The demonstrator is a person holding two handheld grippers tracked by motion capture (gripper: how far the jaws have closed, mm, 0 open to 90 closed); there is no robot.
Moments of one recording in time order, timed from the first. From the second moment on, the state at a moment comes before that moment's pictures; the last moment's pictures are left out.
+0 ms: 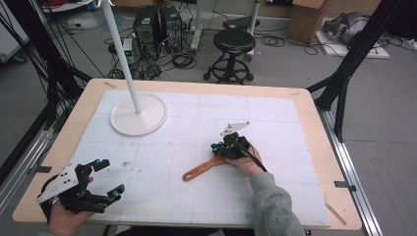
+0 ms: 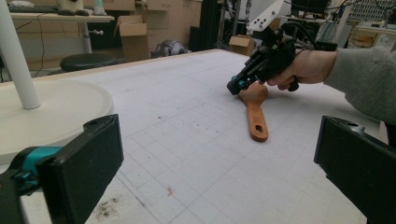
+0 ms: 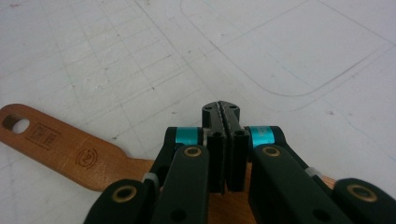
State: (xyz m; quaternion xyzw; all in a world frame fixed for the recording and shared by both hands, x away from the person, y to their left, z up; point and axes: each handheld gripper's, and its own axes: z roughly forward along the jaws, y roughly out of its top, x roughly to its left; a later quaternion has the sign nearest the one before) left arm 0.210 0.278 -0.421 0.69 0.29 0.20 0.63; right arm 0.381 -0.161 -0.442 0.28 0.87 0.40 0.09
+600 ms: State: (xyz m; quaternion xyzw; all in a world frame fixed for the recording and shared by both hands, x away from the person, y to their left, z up) left arm 0.210 0.279 -0.422 0.70 0.29 0.20 0.62; right arm 0.376 -0.162 -0.441 0.29 0.88 0.37 0.10
